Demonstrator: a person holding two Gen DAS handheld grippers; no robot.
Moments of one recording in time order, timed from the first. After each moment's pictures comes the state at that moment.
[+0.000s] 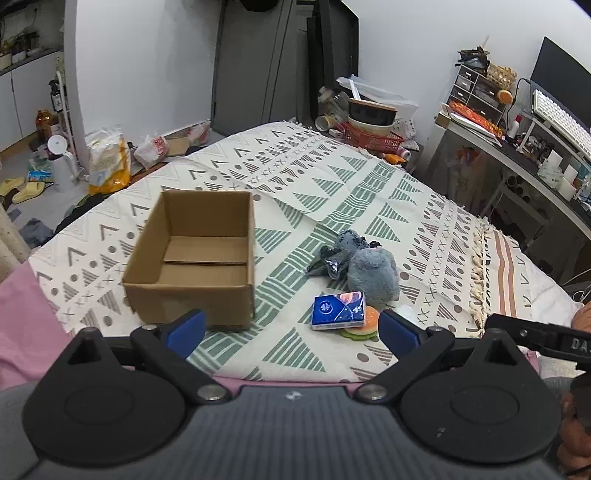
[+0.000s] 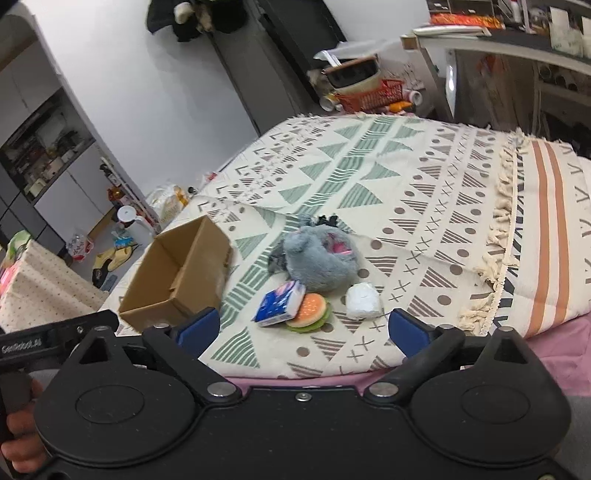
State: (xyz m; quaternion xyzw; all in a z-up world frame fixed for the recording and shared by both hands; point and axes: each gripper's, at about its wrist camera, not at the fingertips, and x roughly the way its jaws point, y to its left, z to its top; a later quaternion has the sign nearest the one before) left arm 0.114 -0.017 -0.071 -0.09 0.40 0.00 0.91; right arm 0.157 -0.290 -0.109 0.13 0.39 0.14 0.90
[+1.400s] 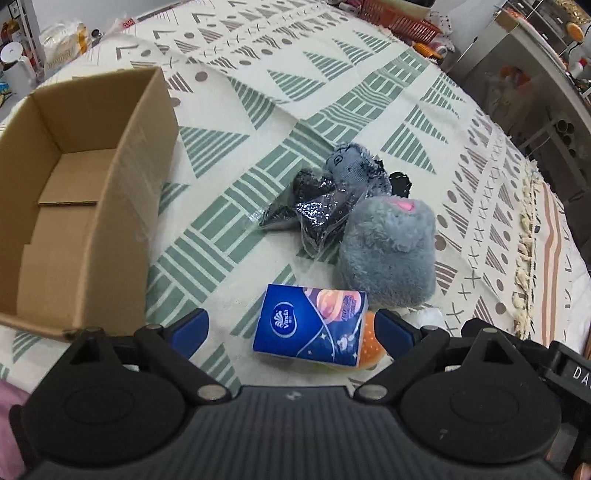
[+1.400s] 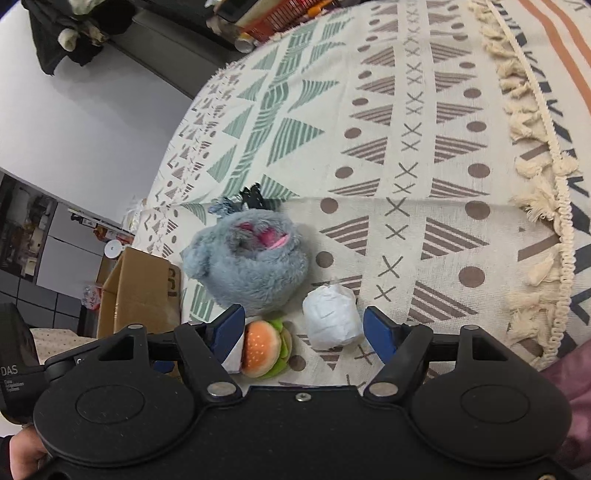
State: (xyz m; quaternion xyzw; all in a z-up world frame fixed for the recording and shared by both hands) left arm 0.291 -0.067 -0.208 -0.13 0.58 -0.02 0.81; right arm 0.278 -0.326 -0.233 0.30 0.49 0.11 0.81
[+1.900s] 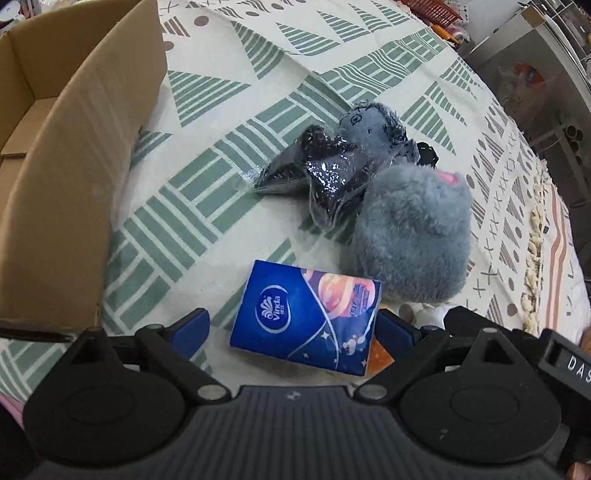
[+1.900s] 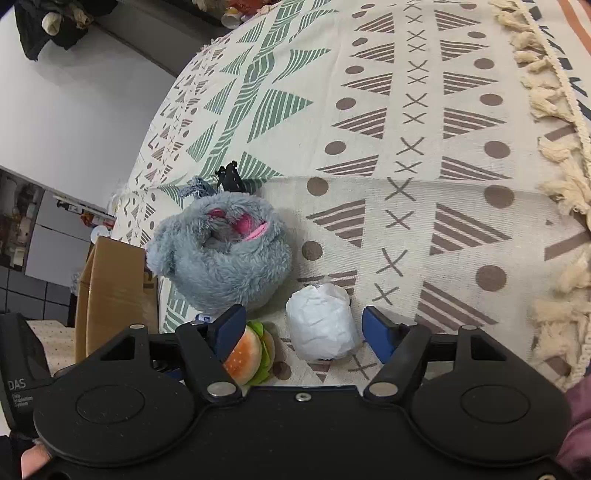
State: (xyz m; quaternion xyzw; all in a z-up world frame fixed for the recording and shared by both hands) left arm 0.297 -0.067 -0.253 -0.17 0.60 -0.02 0.78; right arm 0.299 -0.314 -0.259 0.28 0.52 0.10 0.80
